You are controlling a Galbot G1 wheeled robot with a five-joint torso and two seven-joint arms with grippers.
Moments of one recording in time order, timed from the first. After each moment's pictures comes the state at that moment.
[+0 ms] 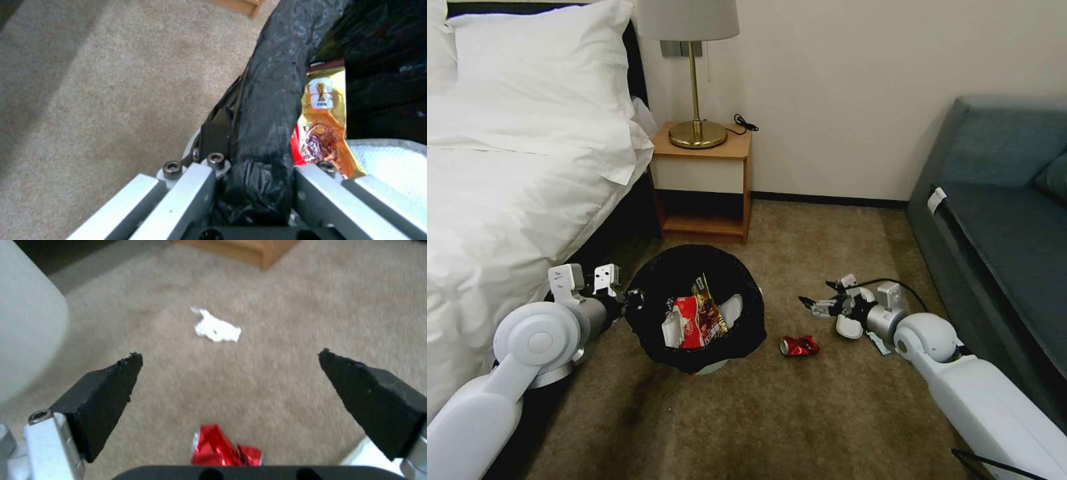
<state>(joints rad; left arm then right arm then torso) 1.07 -0.81 -0.41 -2.13 -1.54 0.74 -0.78 -0.92 0.93 0.16 1.52 0.58 -0.37 -0.33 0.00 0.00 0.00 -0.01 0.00</state>
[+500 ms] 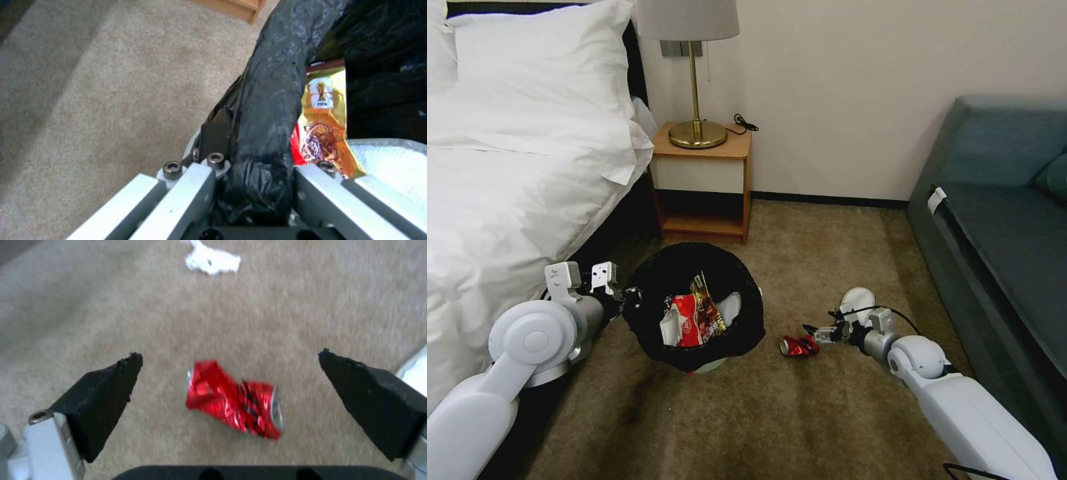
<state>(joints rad) 1.06 -0.79 -0.43 -2.14 -1.55 0.74 -0.78 -0.92 1.01 0.13 1.32 0.52 -0.35 -0.38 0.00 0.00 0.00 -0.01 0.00</state>
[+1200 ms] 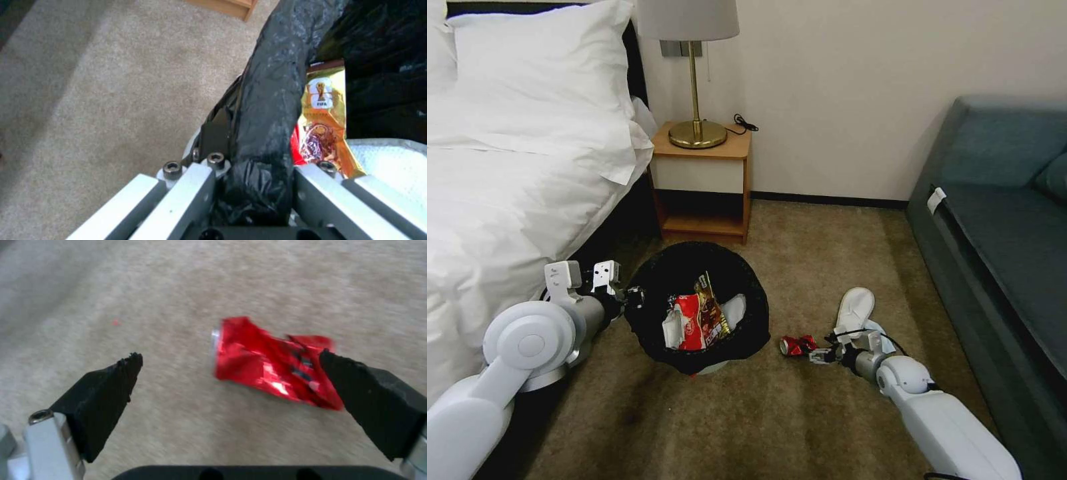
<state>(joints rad) 1.07 -0.75 -0.42 -2.18 -1.57 0.74 -0.78 -0.92 1.13 0.13 1.18 0.49 -0.33 -0.41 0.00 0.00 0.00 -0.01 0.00</state>
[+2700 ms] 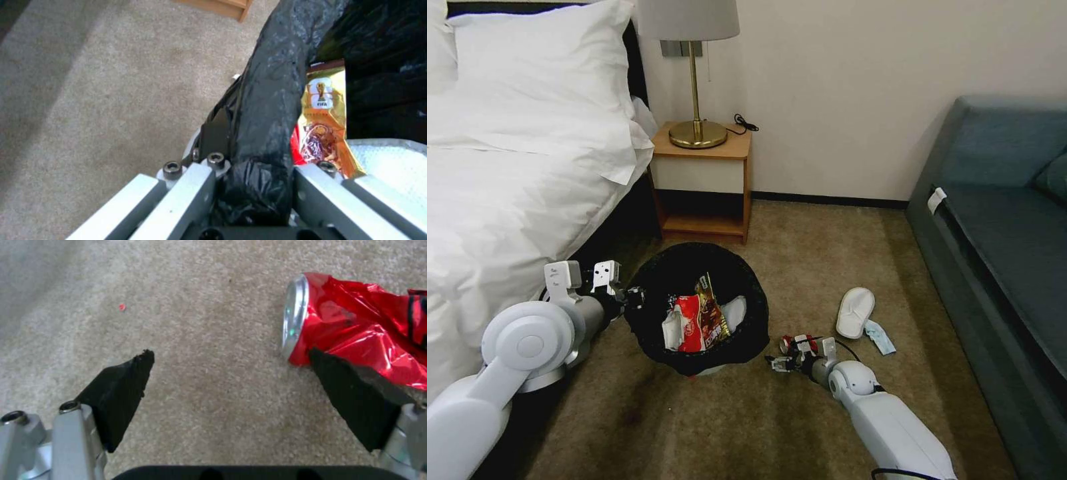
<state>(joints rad) 1.07 -0.75 -0.42 -2.18 -1.56 0.74 -0.77 -0.85 1.29 0.08 1.02 0.45 -0.37 -0.30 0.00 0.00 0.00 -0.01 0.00</state>
